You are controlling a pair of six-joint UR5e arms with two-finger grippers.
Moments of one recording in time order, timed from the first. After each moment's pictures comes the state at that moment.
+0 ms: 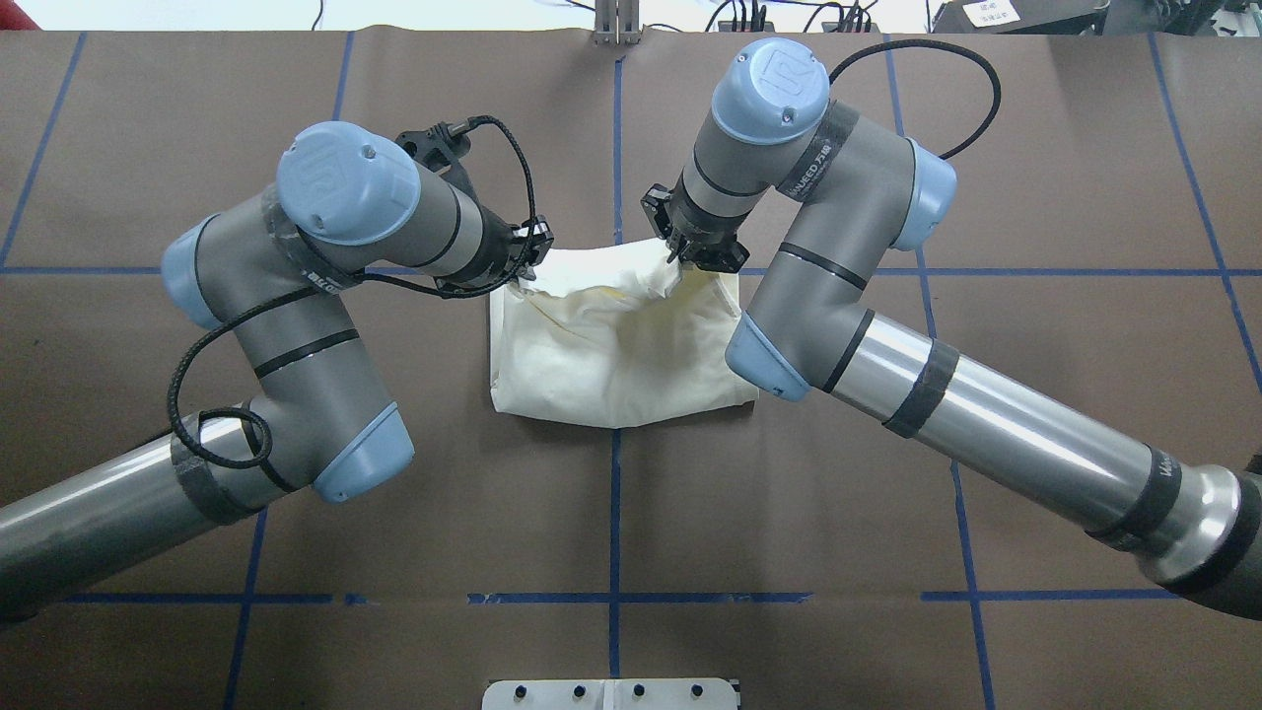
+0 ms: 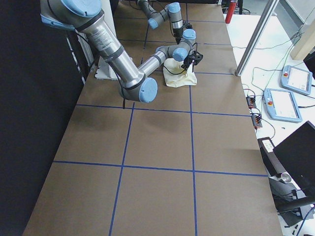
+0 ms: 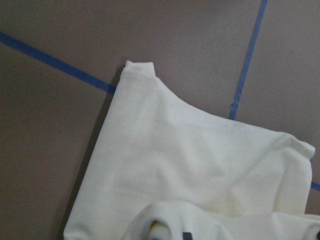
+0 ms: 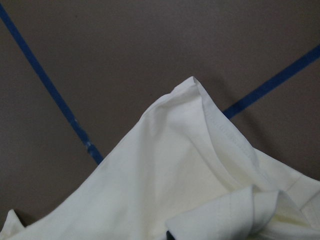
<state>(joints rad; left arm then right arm) -0.65 -2.24 -1.60 -1.92 -1.83 -1.61 0.71 -0.76 1.33 -1.30 2.02 1.76</state>
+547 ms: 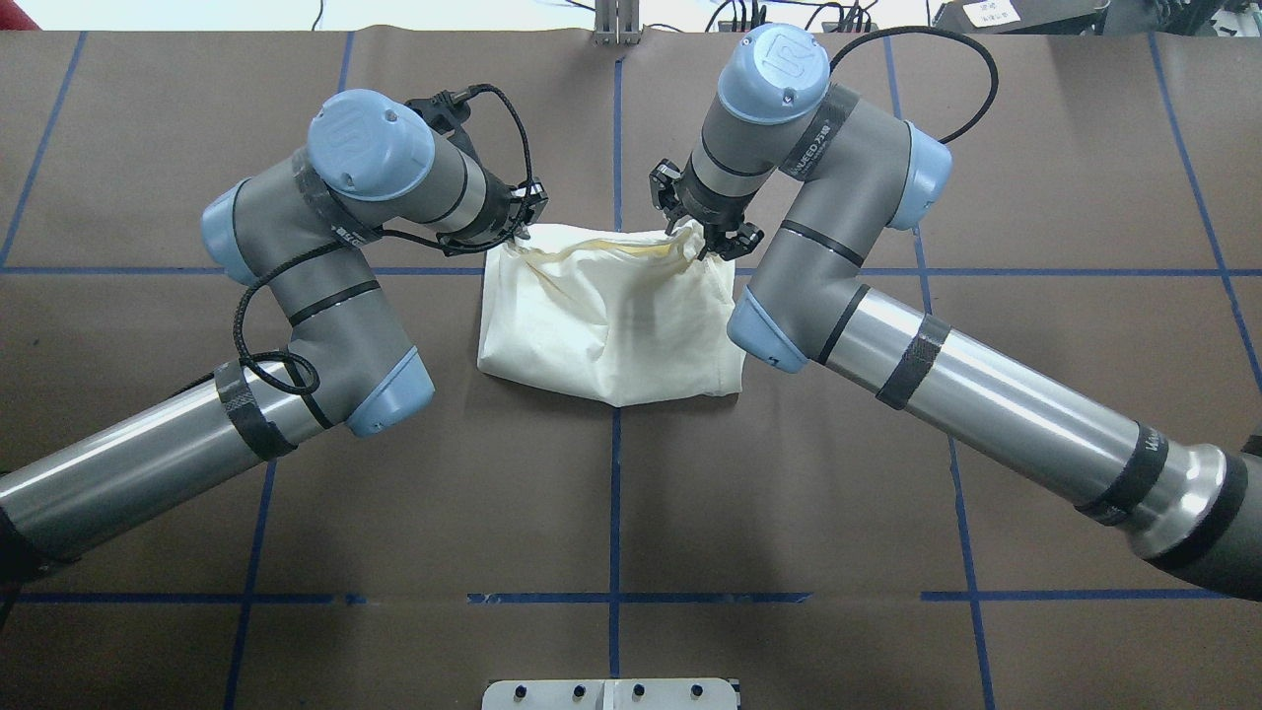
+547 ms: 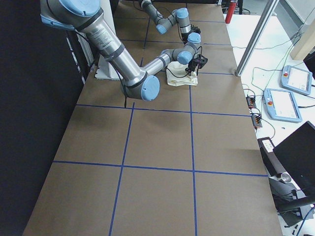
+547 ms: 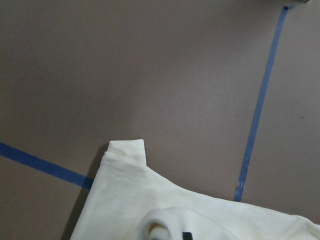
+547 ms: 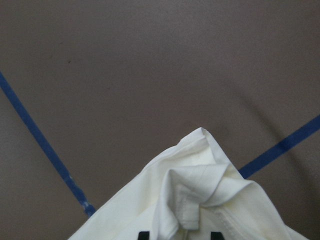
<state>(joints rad) -0.70 -2.29 -1.40 -2.04 -1.83 -1.59 0.74 -0.73 1.25 -1.27 2.03 1.74</state>
